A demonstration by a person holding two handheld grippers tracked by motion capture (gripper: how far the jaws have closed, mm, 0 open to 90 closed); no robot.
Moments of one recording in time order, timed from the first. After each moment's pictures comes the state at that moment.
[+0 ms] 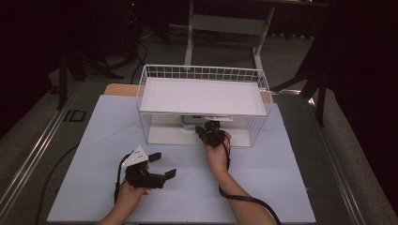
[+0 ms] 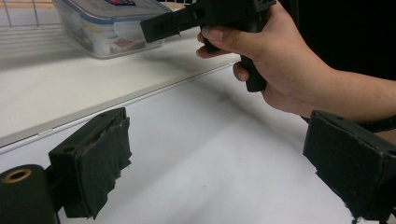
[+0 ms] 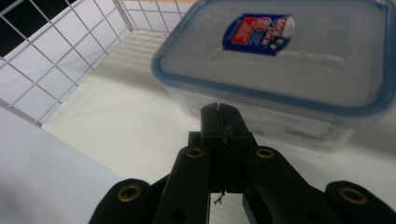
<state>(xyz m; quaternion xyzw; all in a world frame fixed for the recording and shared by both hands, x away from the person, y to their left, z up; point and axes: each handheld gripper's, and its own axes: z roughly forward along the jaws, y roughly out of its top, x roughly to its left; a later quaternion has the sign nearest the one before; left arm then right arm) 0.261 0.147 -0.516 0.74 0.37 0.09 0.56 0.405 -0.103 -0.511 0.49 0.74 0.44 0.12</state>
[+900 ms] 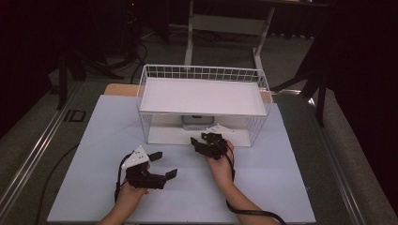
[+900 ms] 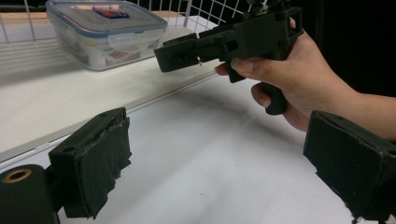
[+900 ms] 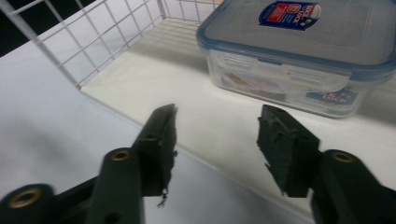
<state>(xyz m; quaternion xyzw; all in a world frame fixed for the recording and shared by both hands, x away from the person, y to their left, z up) 0.259 0.144 -0.511 0.74 0.35 0.10 0.57 0.366 -0.113 -0.515 0.43 0.76 0.46 0.15</state>
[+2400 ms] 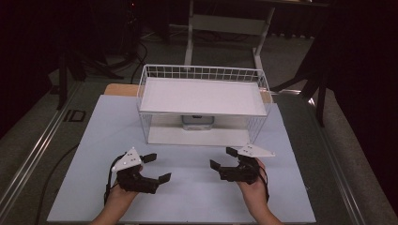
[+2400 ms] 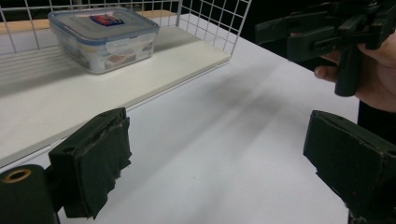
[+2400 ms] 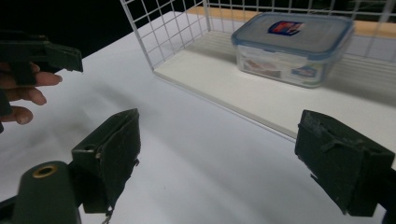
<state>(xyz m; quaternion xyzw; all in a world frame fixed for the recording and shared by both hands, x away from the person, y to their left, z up) 0.242 0.163 -0.491 0.75 0.33 0.10 0.56 0.282 -0.198 -0.478 0.37 0.76 0.52 0.12</state>
